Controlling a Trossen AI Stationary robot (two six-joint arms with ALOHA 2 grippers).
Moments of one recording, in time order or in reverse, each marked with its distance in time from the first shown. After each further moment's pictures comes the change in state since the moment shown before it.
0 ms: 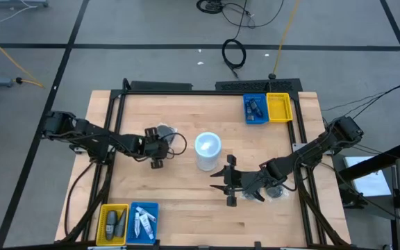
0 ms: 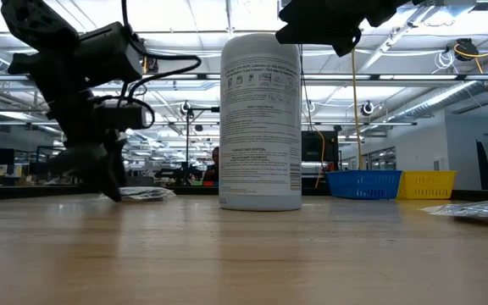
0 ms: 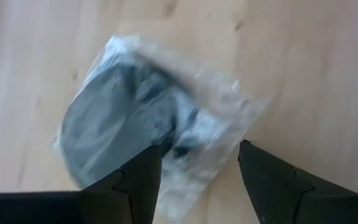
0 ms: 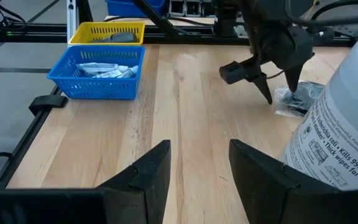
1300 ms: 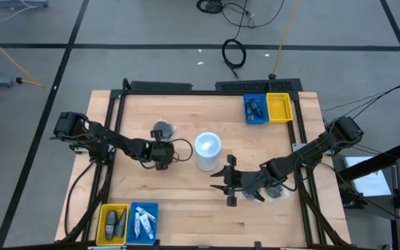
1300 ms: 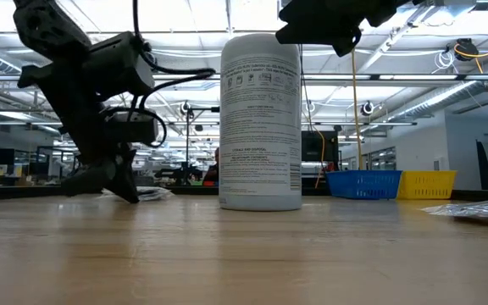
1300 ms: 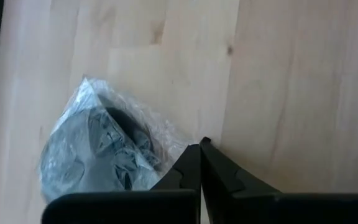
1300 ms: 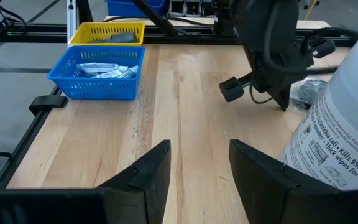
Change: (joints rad) left arm -0.034 0.167 0.041 -0.008 -0.062 -0.010; right arm 0.000 0.000 0.000 0.000 0.000 0.000
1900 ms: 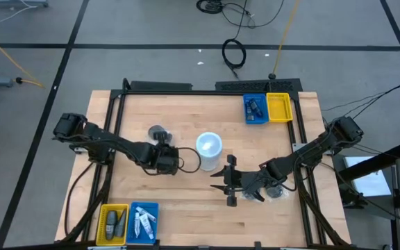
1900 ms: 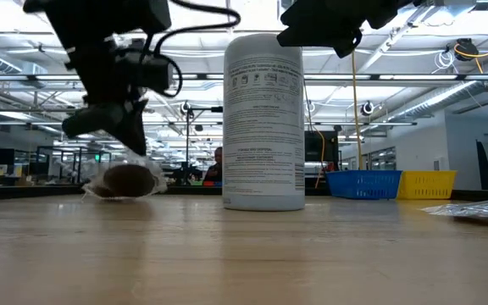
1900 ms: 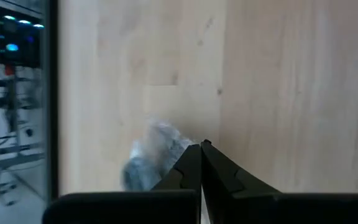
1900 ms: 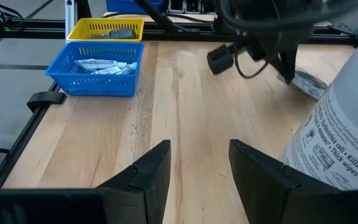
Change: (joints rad) left arm -0.147 0.000 0.353 -0.420 -0.132 -0.059; right arm 0.000 0.000 0.000 -0.013 0.000 0.000
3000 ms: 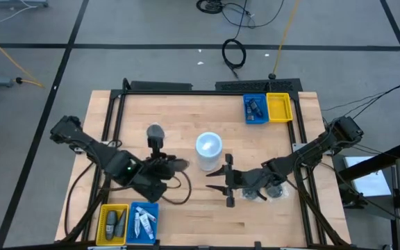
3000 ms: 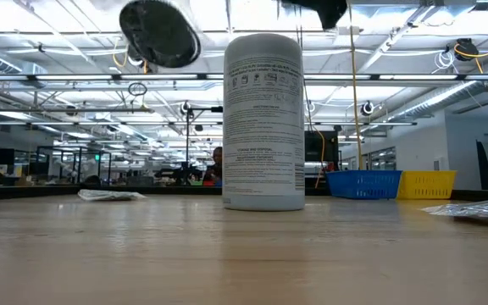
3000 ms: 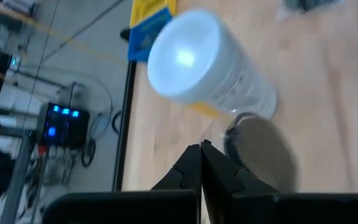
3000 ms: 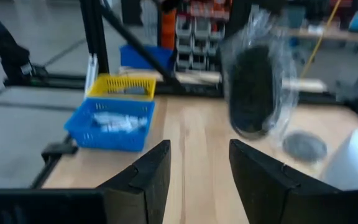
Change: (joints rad) left arm -0.307 -0.002 0.663 -0.444 -0.194 -0.064; right arm 0.000 0.000 0.000 0.220 0.000 -0.132
